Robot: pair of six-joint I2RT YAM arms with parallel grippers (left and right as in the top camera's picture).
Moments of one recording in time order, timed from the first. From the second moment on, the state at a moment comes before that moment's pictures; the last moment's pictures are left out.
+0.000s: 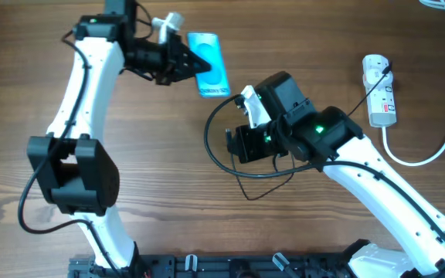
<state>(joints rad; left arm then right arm) -0.11 2.00 1.85 -1.20 1.12 -0.18 0.63 1.43 1.27 -0.87 -0.44 0.43</state>
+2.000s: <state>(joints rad) -0.19 2.00 1.85 -1.31 1.10 -0.02 0.63 1.43 1.26 -0.75 -0.35 0.52</state>
